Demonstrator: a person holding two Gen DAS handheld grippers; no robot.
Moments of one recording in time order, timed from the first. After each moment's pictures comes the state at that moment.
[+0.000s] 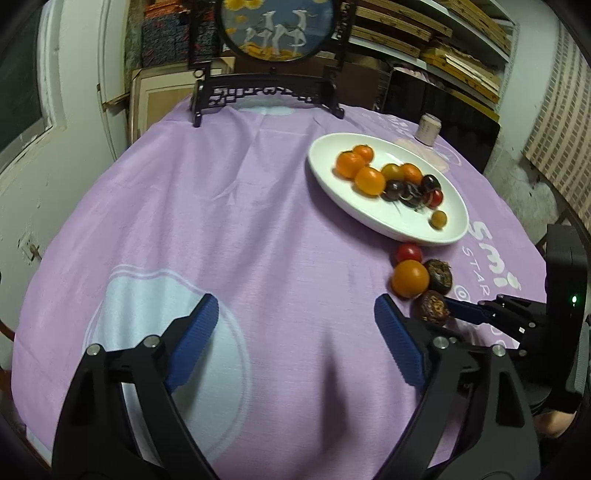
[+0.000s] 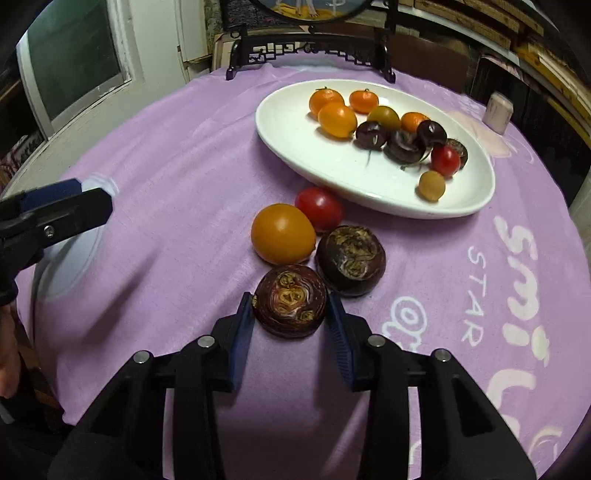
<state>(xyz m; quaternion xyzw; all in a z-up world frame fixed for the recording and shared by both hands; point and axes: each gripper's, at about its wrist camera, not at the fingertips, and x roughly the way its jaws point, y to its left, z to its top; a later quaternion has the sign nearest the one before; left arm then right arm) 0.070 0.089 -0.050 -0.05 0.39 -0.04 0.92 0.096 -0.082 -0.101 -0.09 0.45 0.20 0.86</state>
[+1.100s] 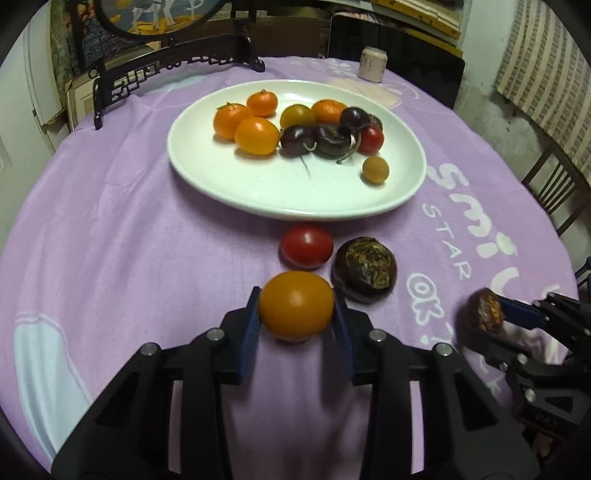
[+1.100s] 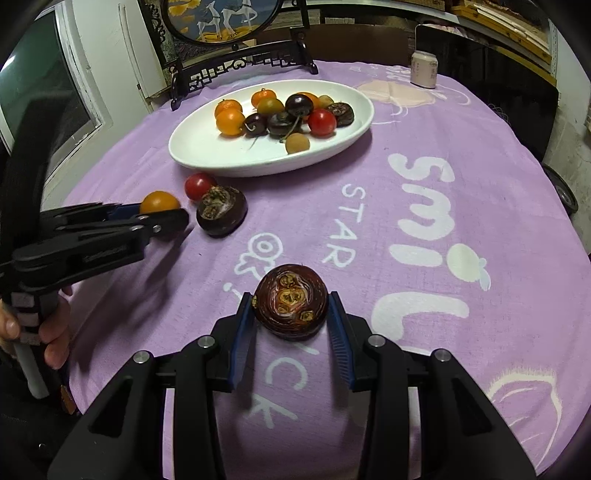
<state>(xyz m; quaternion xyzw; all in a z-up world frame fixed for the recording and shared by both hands) 0.126 -0.015 -0.085 0.01 0.45 -0.11 0.89 0.071 -0.192 -0.092 -0.01 0.45 0.15 0.88</state>
